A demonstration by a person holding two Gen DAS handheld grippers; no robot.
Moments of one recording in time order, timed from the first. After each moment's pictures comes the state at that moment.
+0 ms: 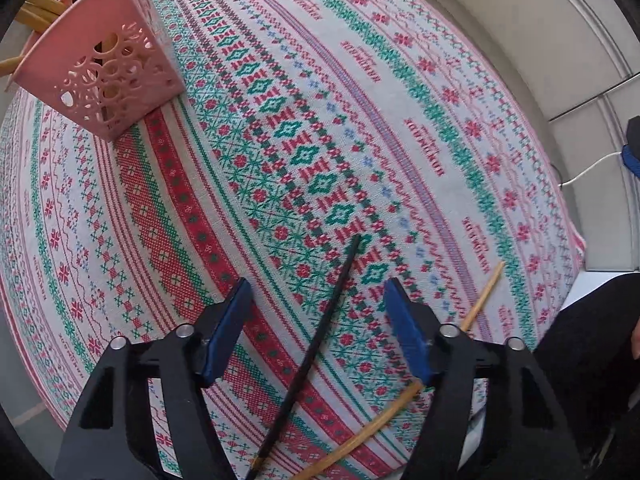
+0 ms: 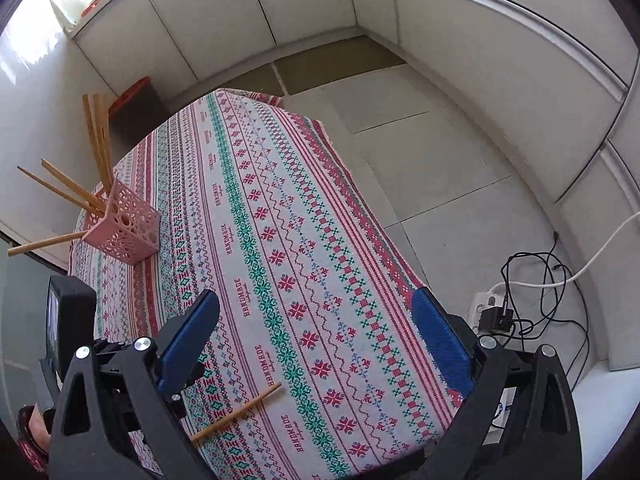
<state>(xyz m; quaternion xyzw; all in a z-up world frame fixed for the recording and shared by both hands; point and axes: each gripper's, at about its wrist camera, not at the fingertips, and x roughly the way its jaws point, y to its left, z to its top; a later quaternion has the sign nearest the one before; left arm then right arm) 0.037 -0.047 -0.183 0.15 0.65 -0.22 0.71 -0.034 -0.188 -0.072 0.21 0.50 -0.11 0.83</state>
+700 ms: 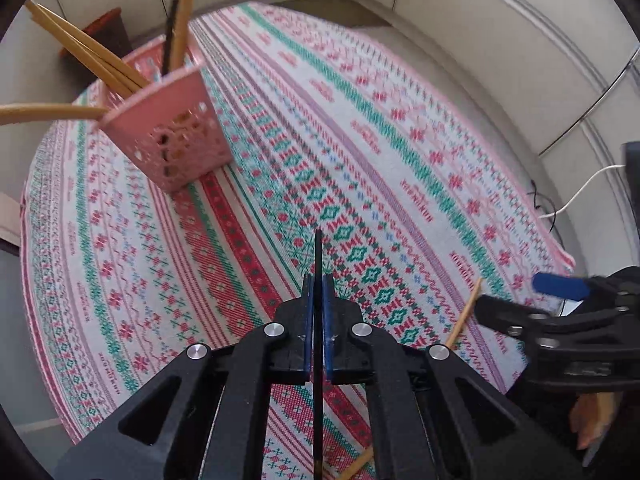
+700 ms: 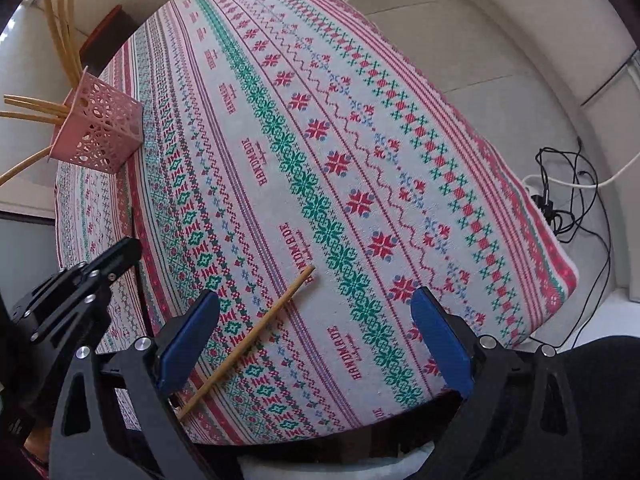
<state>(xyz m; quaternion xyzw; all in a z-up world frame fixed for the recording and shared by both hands) 0.019 -0.013 -0.135 0.14 0.55 -0.24 0.79 -0.040 -0.133 -0.141 0.27 0.64 -0.09 0.71</state>
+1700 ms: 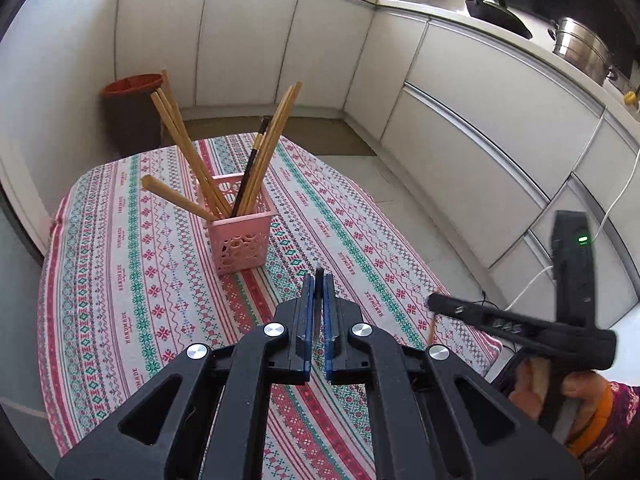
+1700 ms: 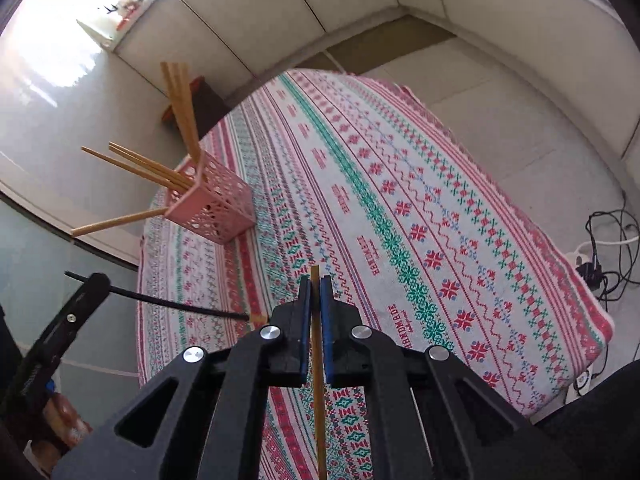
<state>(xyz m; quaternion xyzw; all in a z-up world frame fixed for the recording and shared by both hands) -0.013 0.046 -0.028 0.00 0.39 -0.26 0.88 -0.036 -0.116 -0.070 0.31 0.47 -0.01 0.83</state>
